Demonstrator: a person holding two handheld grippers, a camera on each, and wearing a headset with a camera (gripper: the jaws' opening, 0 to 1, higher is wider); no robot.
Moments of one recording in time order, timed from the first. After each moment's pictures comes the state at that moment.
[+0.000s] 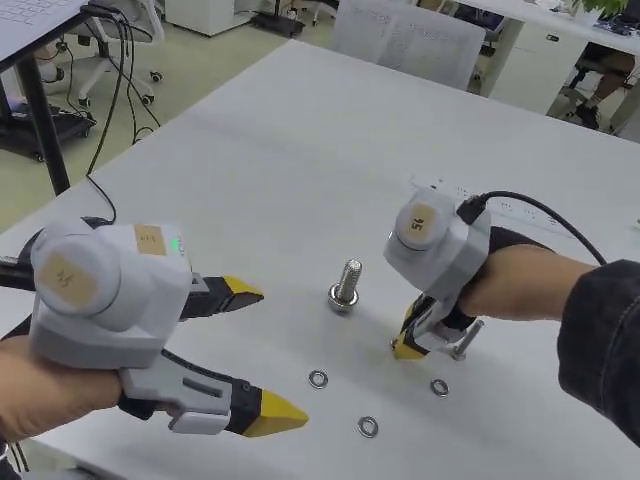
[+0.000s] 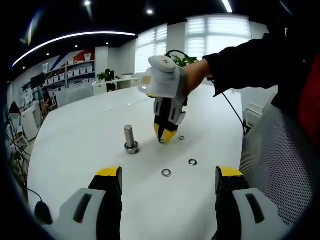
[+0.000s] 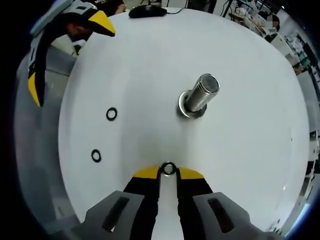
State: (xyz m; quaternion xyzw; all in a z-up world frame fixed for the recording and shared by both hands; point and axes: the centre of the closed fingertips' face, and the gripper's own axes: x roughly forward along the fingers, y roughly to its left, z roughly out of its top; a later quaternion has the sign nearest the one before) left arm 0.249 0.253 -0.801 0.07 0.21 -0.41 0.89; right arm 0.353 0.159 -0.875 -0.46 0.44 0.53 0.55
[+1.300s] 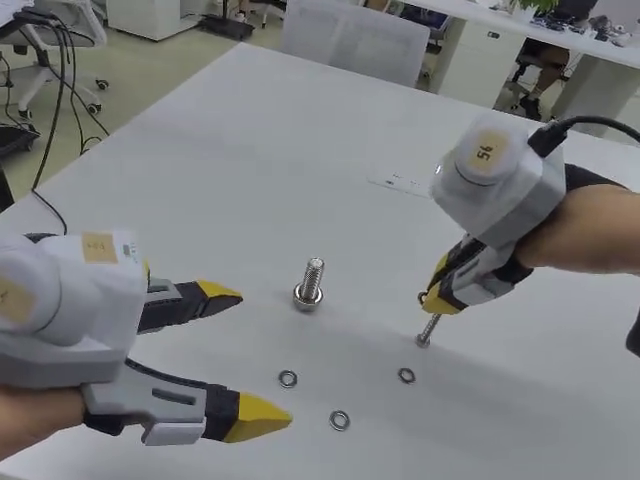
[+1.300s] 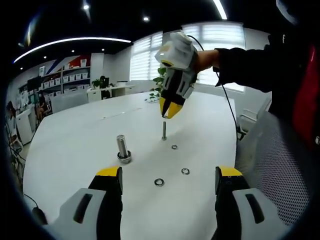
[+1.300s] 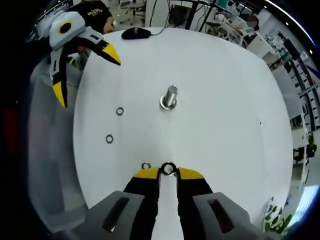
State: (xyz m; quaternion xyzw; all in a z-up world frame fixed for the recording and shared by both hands) left arm 0.242 0.243 -0.789 0.05 0.18 -0.44 0.88; right arm 0.349 0.113 -0.785 -0.45 0.42 0.49 0.63
